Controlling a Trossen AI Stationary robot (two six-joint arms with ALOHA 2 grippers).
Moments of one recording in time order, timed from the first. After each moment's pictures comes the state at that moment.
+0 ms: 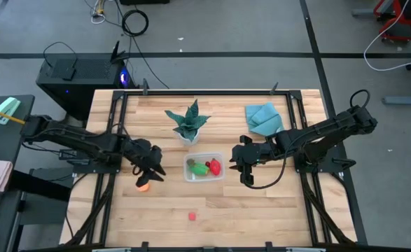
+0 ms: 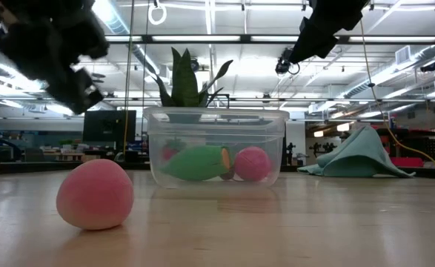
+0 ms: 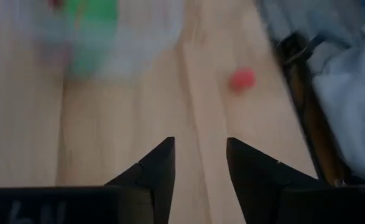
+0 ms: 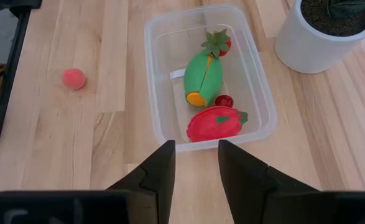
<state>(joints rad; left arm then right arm) -0.13 0.96 0.42 -0.13 0.31 -0.32 0.26 1.35 1.03 -0.54 0.16 0.31</state>
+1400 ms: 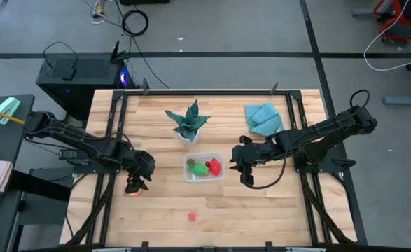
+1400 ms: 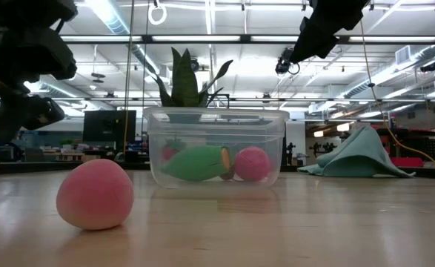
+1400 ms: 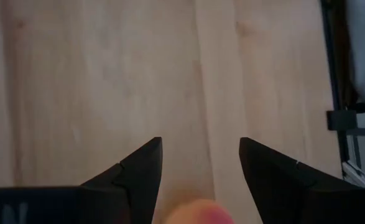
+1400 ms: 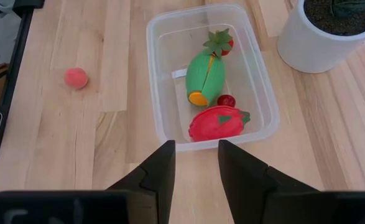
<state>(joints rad) -0.27 0.96 0.42 -0.43 0.31 -0.35 0.26 1.35 1.03 -0.54 0.15 0.31</state>
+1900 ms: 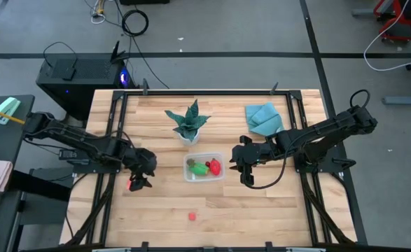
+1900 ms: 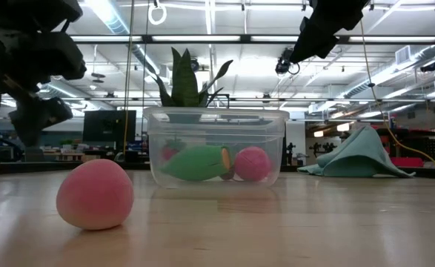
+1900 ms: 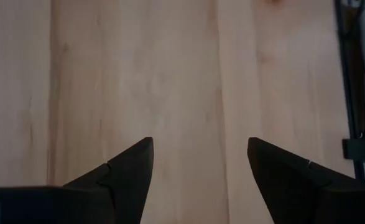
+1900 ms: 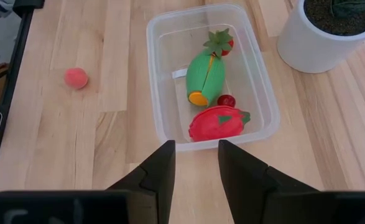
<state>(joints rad) -0.24 0.96 0.42 -0.40 0.25 -0.37 0.26 1.35 1.03 -0.54 0.15 0.31</state>
